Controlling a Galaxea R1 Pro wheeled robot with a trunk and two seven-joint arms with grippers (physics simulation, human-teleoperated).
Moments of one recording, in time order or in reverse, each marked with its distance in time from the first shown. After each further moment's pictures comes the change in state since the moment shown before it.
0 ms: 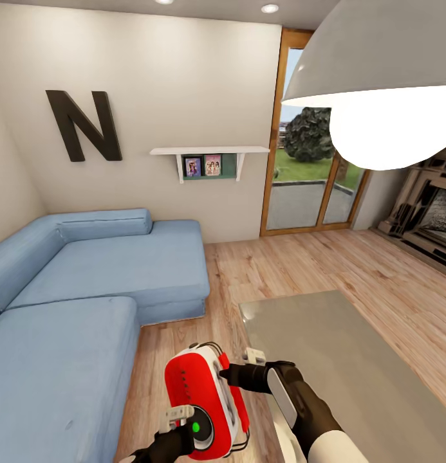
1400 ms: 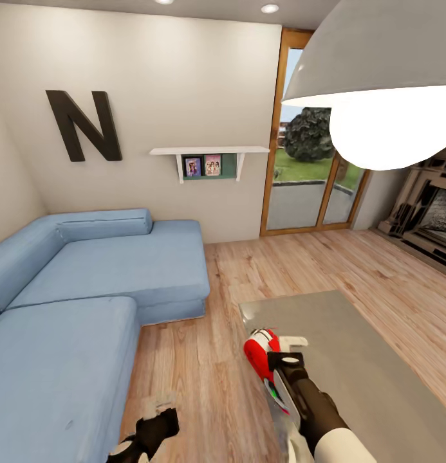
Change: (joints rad) left arm 0.001 0.000 0.006 -0.115 0.000 0.030 0.270; right arm -0.006 -0.031 -0.002 -0.009 0.259 -0.239 -0.634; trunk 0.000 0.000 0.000
